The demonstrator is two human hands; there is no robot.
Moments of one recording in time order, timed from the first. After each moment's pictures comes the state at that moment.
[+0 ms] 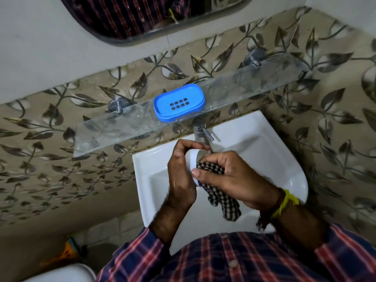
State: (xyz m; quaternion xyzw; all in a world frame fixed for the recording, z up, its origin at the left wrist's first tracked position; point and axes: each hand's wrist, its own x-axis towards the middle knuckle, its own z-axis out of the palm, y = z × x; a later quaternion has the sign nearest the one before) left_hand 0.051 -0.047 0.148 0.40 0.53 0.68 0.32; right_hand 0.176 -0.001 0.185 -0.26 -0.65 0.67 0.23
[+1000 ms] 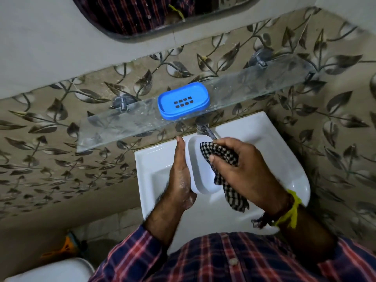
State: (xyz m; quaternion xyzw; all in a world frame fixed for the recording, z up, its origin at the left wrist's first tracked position) left_hand 0.039 -0.041 0.140 0.10 0.49 0.61 0.61; right_hand 0.182 0.004 0.187 -0.41 -0.72 0.48 0.30
